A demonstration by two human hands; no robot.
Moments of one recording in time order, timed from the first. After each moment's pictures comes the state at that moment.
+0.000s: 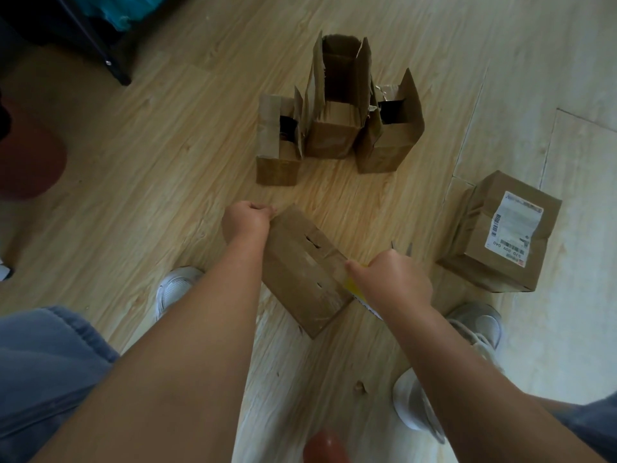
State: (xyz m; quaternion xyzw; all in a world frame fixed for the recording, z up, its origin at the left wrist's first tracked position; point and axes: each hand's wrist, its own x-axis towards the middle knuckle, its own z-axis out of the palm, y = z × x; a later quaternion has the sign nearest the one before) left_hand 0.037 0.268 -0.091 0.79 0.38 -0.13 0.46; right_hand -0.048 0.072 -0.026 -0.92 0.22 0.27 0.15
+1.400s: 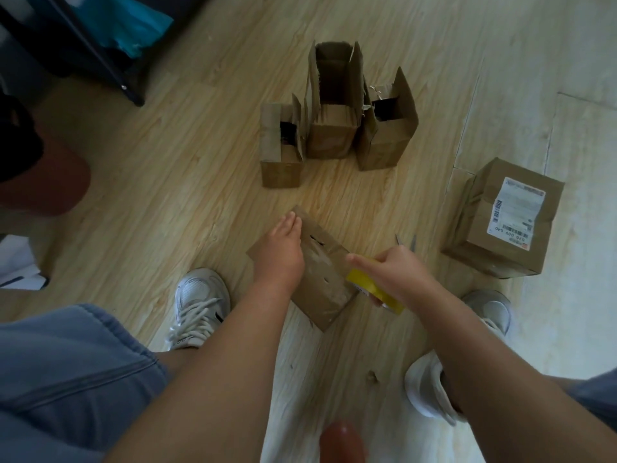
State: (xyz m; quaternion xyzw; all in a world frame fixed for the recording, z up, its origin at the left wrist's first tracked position) left_hand -0.029 0.243 -0.099 0.97 0.00 -0.14 0.18; right_hand -0.060 0.046 -0.026 -0.85 0.19 0.34 0.35
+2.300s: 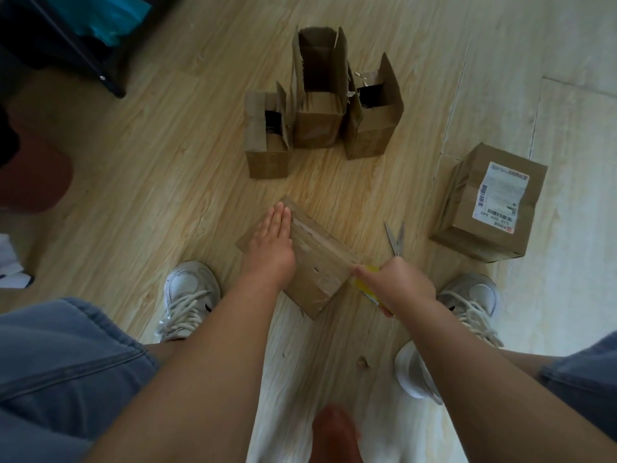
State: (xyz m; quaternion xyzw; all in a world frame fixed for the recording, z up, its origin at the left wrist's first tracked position) left_hand -0.040 0.241 -0.101 0.97 -0.05 -0.22 0.11; right_hand -0.088 0.031 -0.058 -0.89 0.23 0.33 0.21
